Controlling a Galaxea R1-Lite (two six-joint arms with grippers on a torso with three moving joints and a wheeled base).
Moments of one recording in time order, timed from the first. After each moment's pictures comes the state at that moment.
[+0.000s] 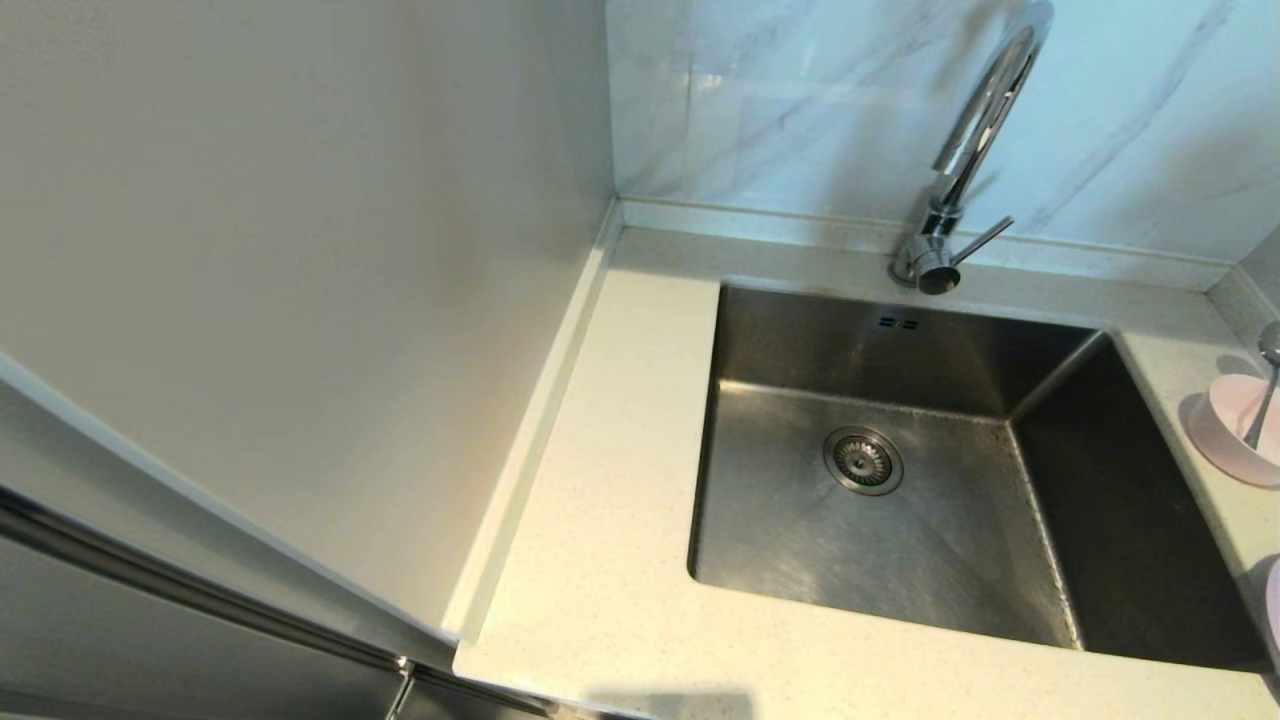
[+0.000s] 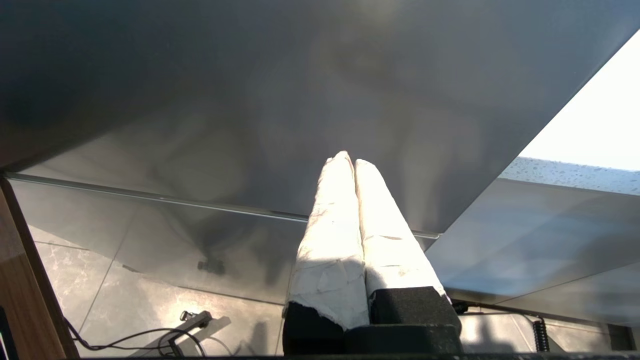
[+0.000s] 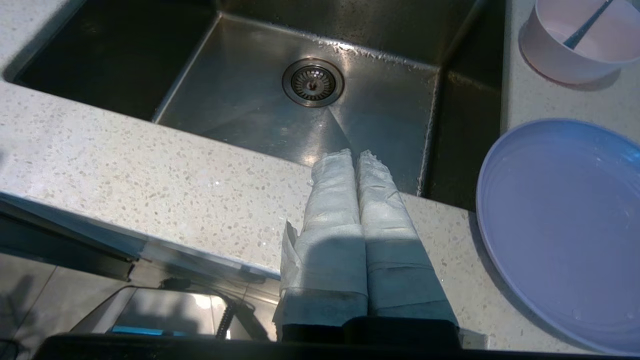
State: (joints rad) left arm 0.00 0.00 0.00 0.00 0.00 0.00; right arm 0.01 0.17 -0.17 0.05 -0.01 -0.04
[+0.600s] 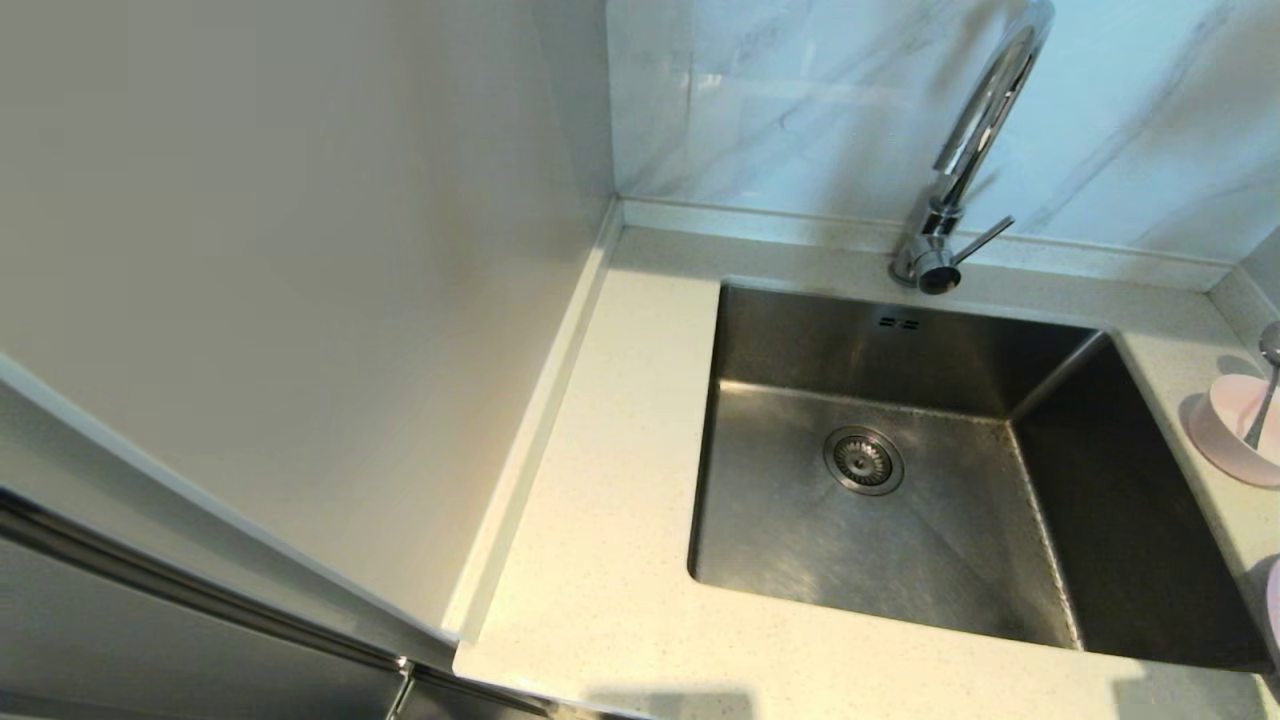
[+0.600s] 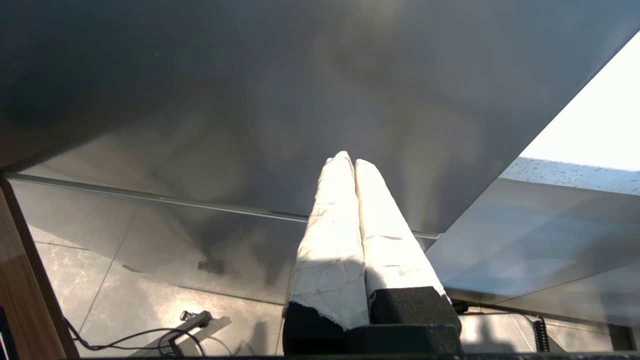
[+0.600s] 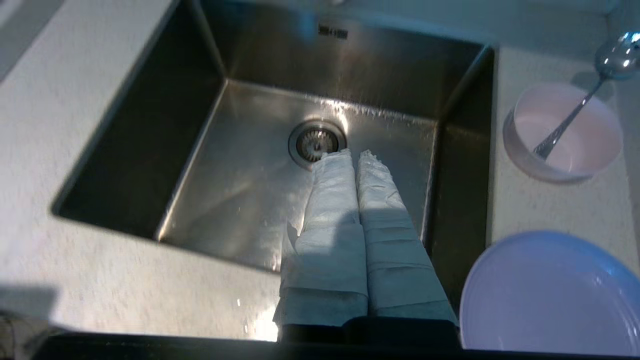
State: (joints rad) left arm 0.00 0.00 0.00 0.00 0.00 0.00; right arm 0.01 0.67 -0.64 0.05 -0.01 0.03
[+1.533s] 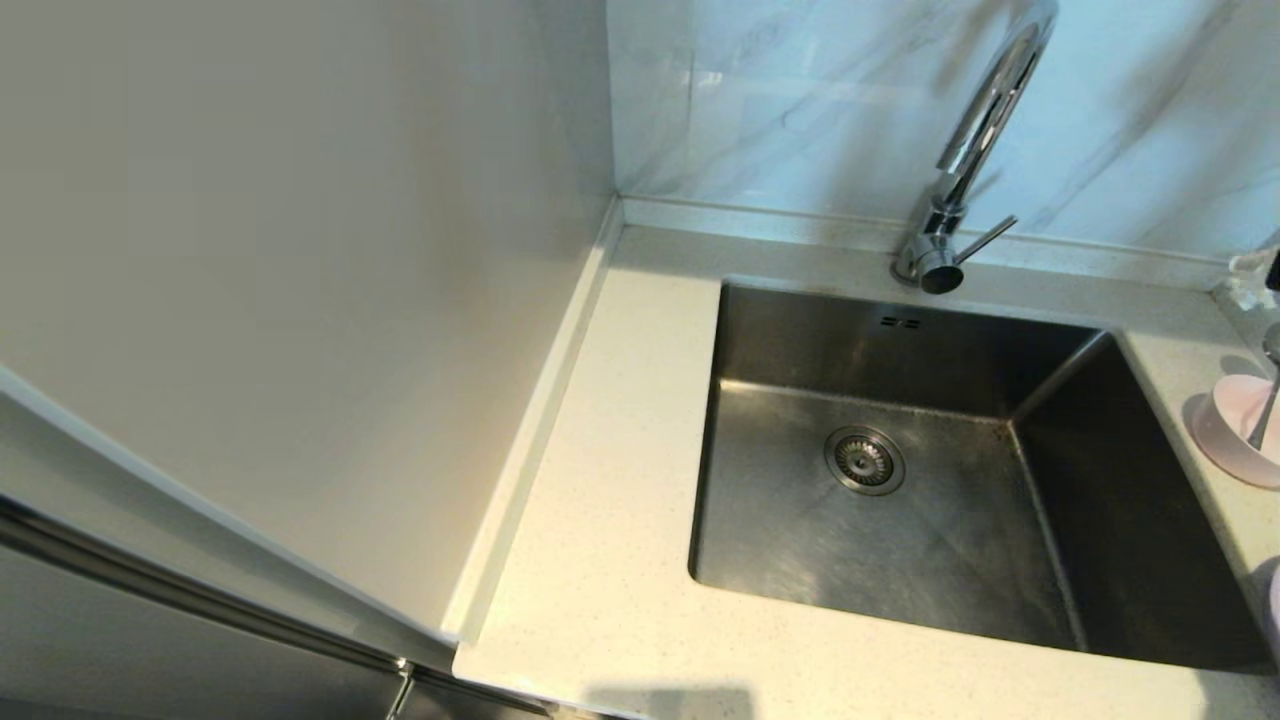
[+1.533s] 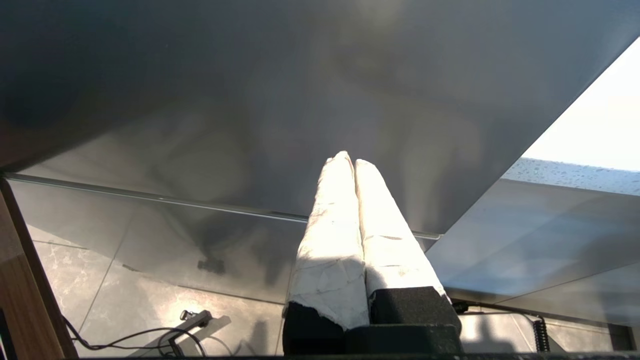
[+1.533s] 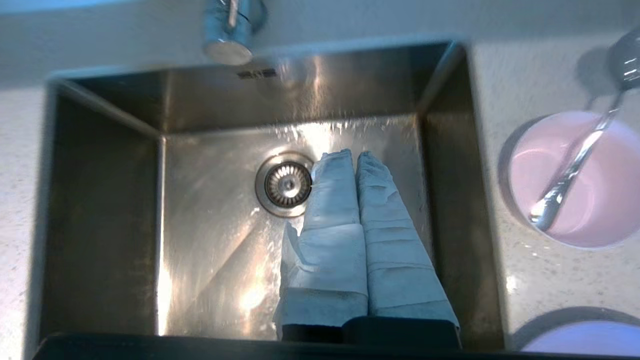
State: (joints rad) left arm 0.00 0.00 0.00 0.00 0.00 0.00; right arm -0.19 1.42 -1.33 0.23 0.01 0.22
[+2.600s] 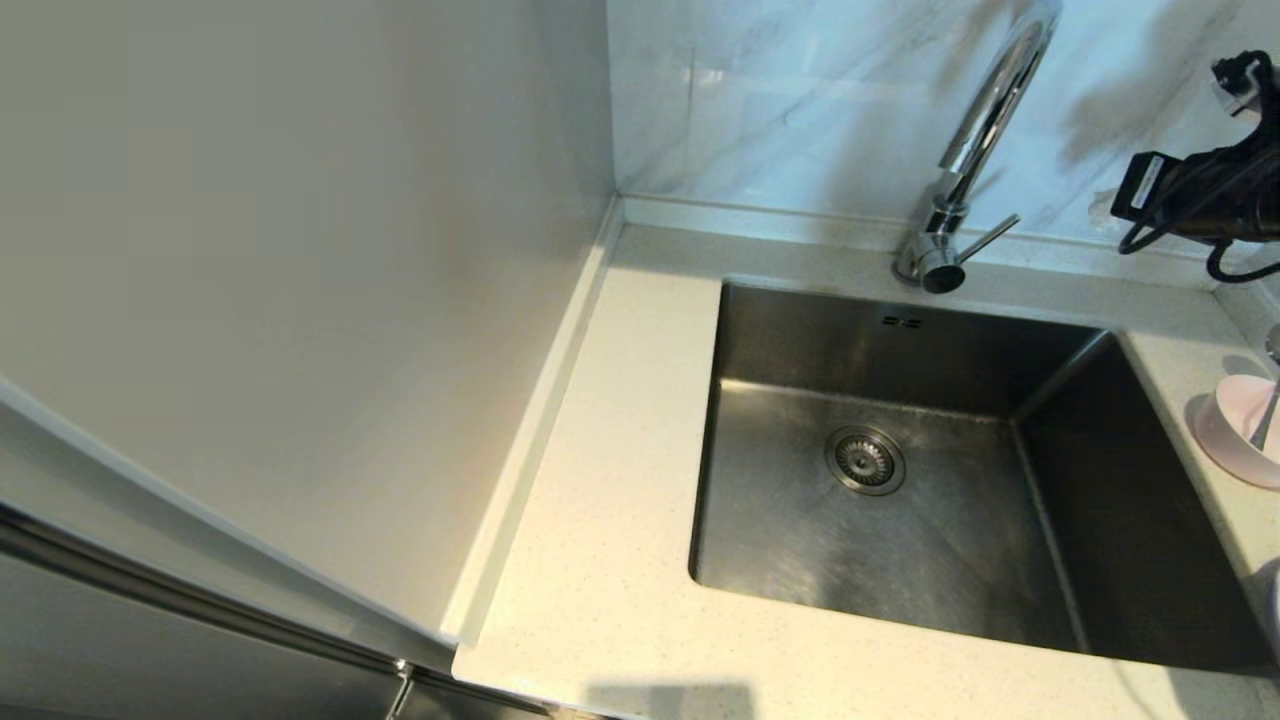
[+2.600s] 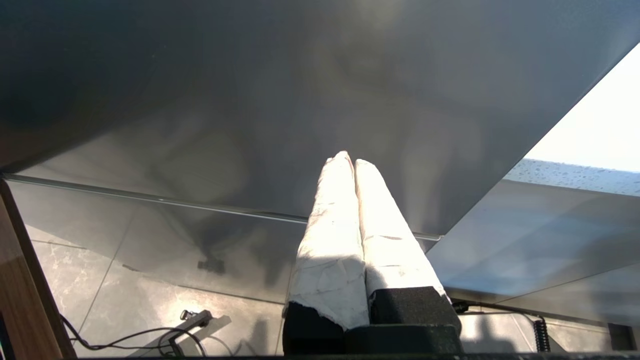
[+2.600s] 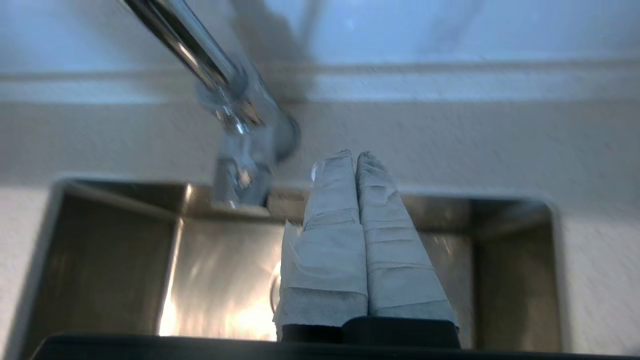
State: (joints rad) left arm 0.00 0.00 0.00 0.00 0.00 0.00; right arm -0.22 1.92 -1.87 0.14 0.18 0.21
